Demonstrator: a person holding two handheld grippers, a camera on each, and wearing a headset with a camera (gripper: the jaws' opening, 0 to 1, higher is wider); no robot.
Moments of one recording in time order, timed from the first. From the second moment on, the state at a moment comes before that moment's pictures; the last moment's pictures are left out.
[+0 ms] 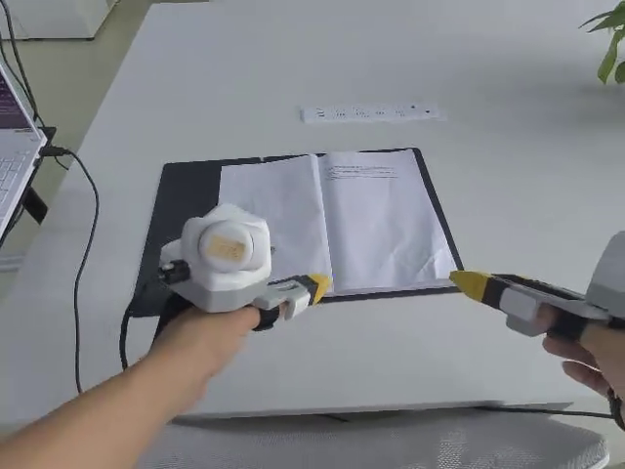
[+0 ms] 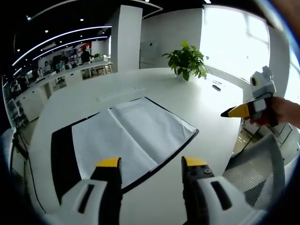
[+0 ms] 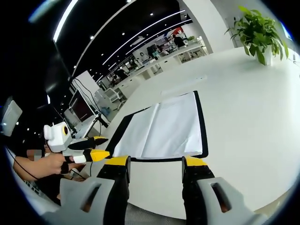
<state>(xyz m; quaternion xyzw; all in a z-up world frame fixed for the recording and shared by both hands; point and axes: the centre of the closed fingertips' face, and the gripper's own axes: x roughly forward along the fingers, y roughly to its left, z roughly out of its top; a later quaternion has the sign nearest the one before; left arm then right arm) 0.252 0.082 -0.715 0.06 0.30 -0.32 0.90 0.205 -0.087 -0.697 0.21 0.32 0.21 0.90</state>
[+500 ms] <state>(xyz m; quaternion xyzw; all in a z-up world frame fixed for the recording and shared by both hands) 0.296 -0.020 -0.769 0.10 0.29 -0.36 0.88 0.218 -0.098 -0.729 0.24 0.33 0.18 0.89</state>
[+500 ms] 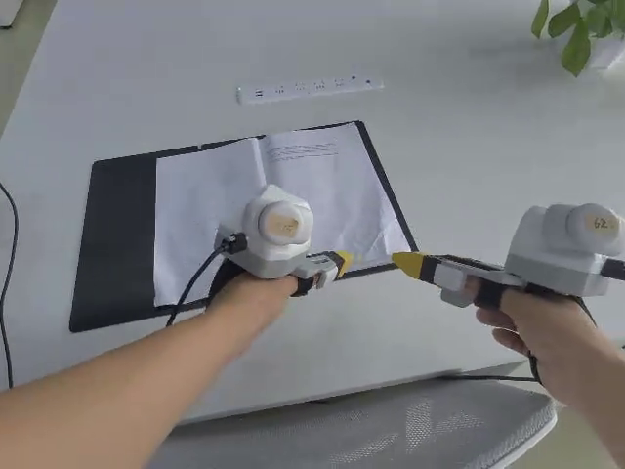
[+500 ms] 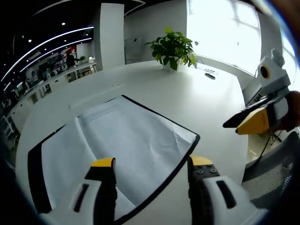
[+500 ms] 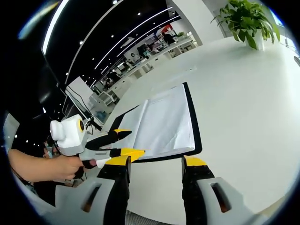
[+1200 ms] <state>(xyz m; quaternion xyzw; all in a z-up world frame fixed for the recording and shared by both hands) 0.316 -0.051 -0.807 0.11 0.31 -0.33 0.89 0.237 -0.108 -0.752 0.27 0.34 0.17 0.89</state>
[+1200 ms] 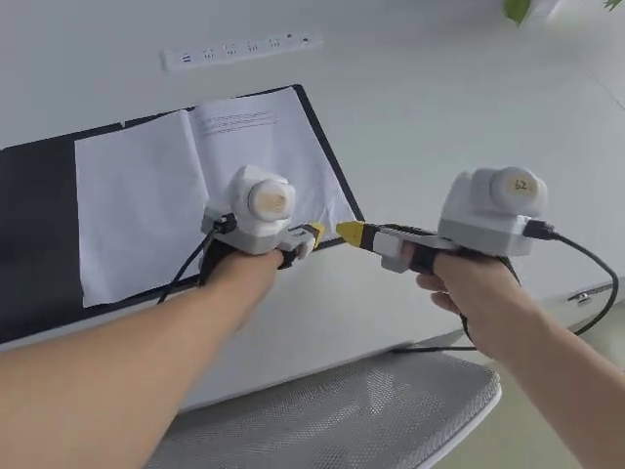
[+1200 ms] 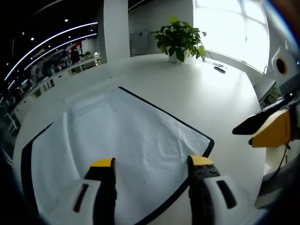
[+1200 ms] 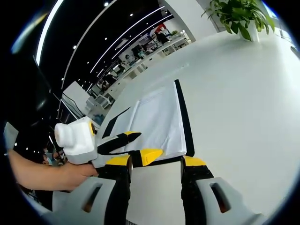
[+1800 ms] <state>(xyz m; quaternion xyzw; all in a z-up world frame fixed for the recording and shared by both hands) 0.316 -0.053 -0.806 0.11 0.29 -0.34 0.88 0.249 -0.106 -0.759 0.27 0.34 0.17 0.89</state>
